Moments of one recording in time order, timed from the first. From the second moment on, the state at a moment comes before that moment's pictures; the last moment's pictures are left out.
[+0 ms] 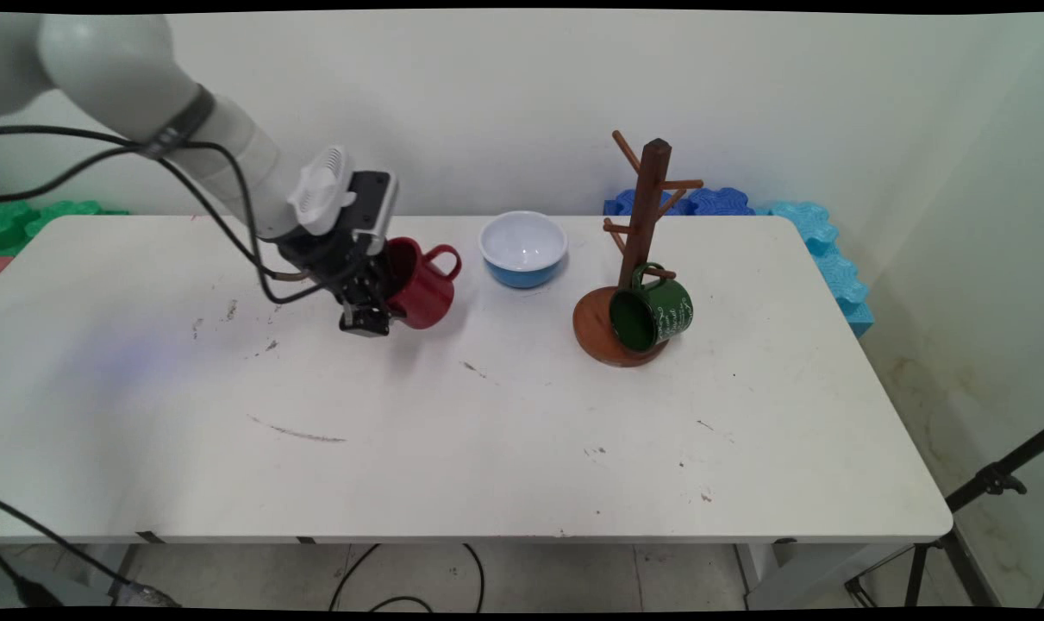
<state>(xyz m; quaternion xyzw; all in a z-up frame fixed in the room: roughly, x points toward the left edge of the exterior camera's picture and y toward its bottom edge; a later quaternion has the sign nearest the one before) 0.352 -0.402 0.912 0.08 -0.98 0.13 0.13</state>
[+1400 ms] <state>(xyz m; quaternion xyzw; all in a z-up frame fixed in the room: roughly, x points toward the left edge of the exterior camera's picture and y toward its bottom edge) 0.293 -0.468 0.869 0.07 -0.99 0.08 0.10</state>
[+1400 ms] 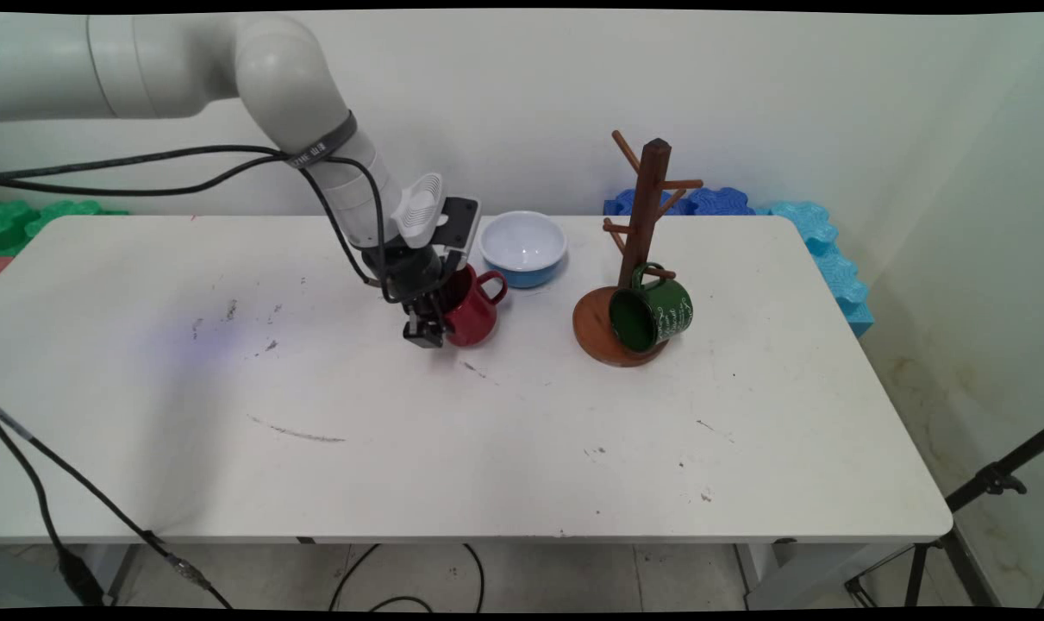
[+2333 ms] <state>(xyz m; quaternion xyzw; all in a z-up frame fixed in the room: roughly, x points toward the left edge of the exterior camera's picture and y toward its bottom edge) 0.285 -0.481 0.861 0.07 -0.99 0.08 0.10</state>
